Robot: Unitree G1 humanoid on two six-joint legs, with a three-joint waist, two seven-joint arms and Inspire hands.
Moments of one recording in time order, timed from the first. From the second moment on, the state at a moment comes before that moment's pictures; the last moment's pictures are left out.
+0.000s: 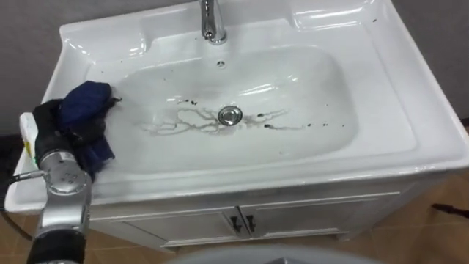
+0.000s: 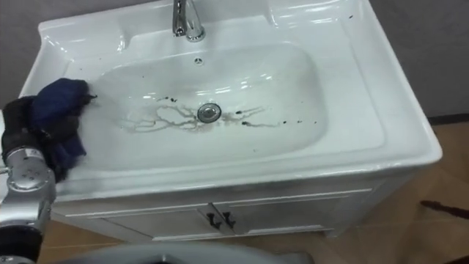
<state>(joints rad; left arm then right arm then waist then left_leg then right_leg) 0.05 0.32 0.15 0.41 0.09 0.03 0.36 0.18 -0.31 -0.05 1.16 -0.13 0.22 0.14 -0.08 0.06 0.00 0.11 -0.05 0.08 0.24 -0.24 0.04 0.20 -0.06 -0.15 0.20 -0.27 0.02</state>
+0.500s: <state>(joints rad) 0.05 0.31 0.07 0.14 0.33 0.03 0.34 0.20 -0.30 -0.04 1.09 -0.11 0.11 0.11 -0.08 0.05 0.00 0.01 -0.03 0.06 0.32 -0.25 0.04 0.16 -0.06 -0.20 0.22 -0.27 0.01</state>
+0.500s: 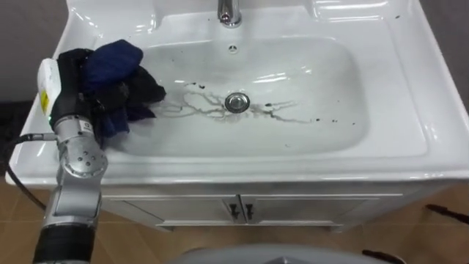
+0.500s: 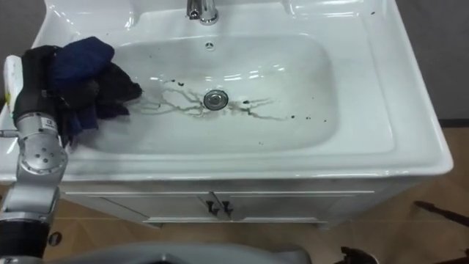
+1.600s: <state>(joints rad) -0.32 0.38 -0.14 0.75 0.49 -0.01 0.33 0.18 -0.35 0.09 0.80 -0.14 0.08 0.07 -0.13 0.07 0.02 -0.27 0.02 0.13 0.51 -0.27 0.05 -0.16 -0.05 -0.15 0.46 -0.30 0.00</state>
